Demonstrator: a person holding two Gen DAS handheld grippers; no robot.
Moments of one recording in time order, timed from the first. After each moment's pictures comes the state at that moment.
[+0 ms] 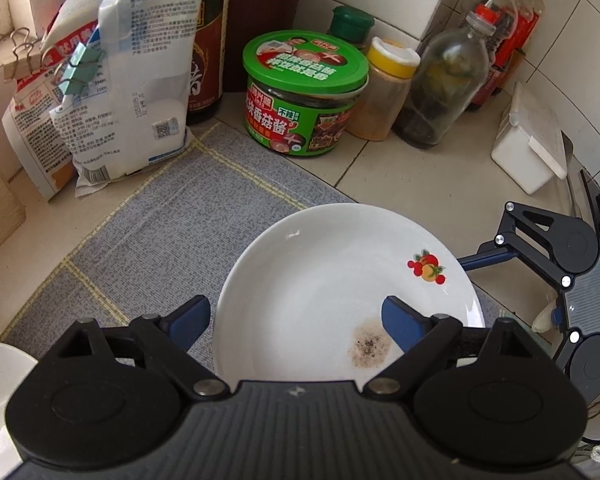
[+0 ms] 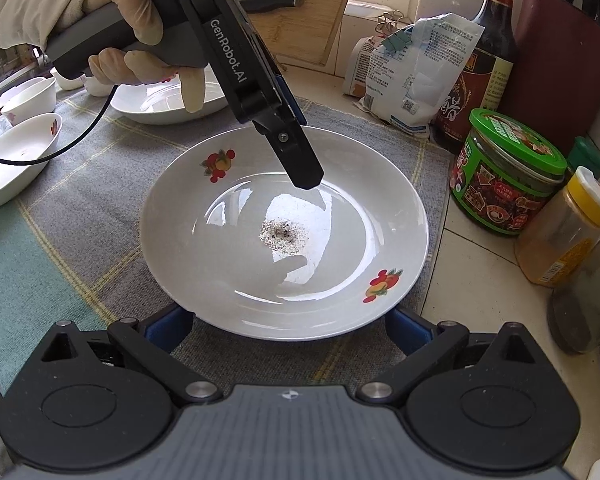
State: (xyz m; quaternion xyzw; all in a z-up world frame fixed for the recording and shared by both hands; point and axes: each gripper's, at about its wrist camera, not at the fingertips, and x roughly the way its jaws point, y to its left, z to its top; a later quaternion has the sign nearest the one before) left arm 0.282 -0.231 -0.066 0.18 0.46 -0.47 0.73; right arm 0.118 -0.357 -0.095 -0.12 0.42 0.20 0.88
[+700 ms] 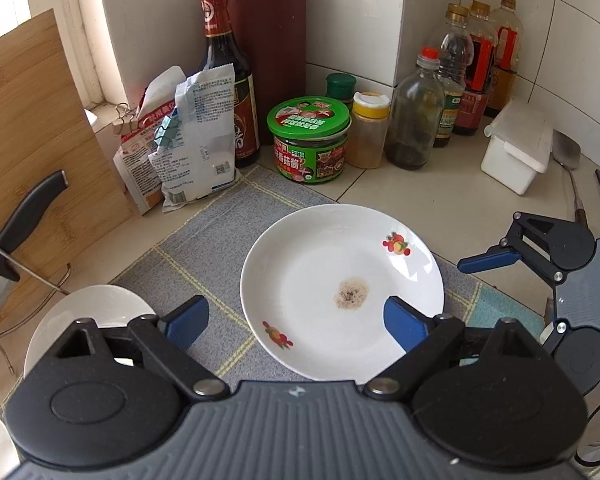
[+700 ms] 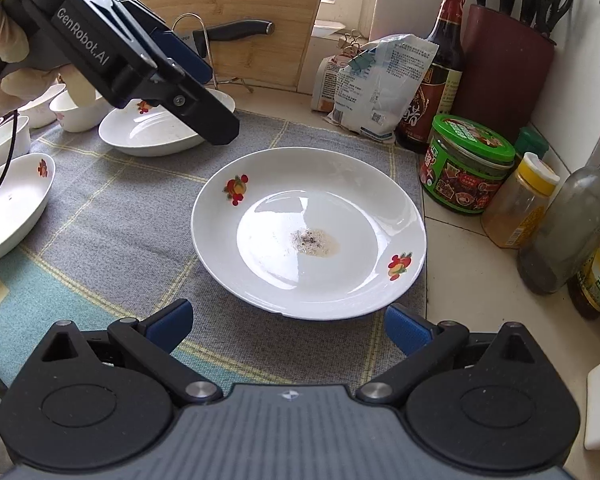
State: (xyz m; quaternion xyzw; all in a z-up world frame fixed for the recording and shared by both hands) left arm 0.180 -0.162 -0.007 0.20 0.36 -0.40 0.82; right arm 0.069 -0.306 -0.070 -0.10 0.40 0.10 0.91
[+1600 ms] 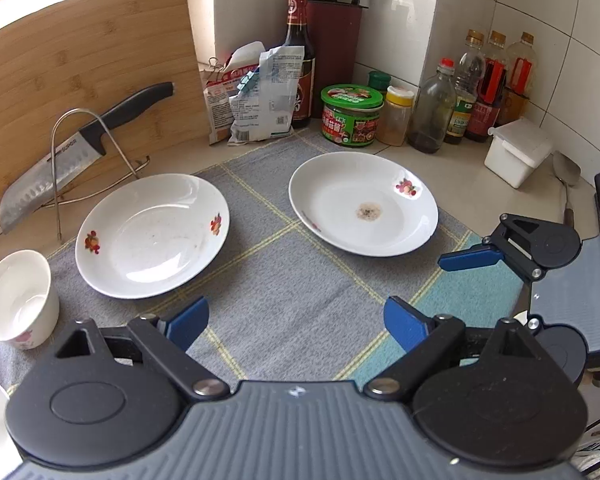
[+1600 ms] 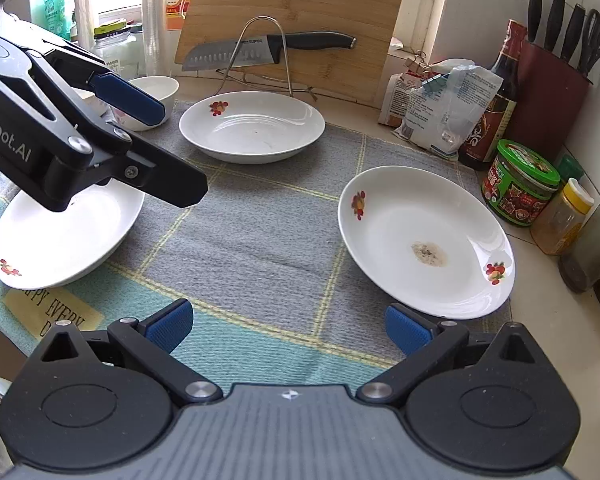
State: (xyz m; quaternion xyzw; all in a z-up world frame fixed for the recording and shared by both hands) left arm 0.112 -0.036 -0.016 0.12 0.37 -0.36 0.85; right arm 0.041 -0.190 -0.055 -0.10 0.41 0.10 0.90
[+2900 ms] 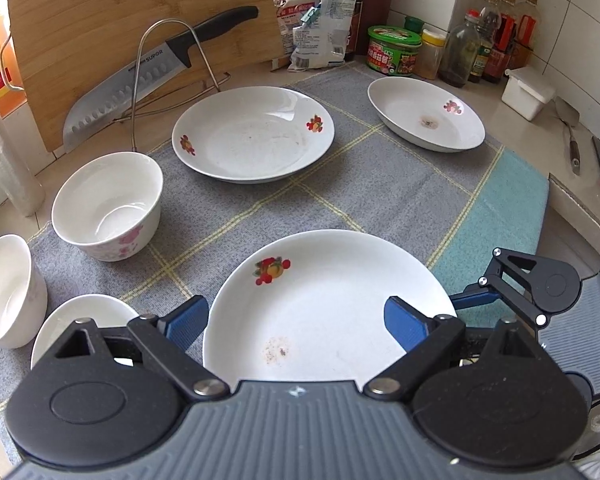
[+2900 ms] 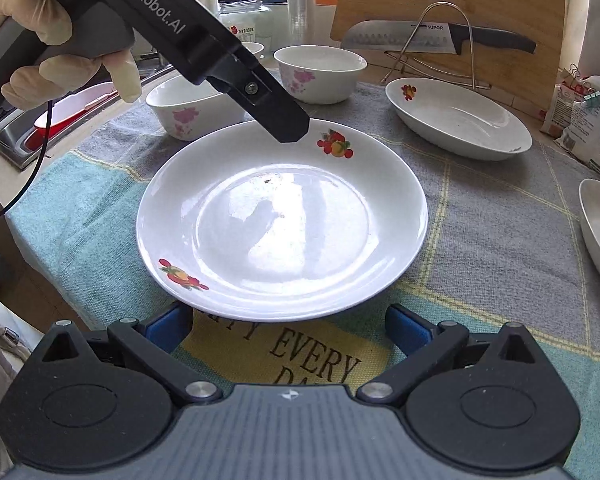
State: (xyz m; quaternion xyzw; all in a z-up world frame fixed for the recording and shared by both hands) left arm 0.147 0.092 -0.041 0.16 0.42 -0.37 0.81; right arm 0.027 -0.038 -0.105 -0.08 0.41 0.21 0.88
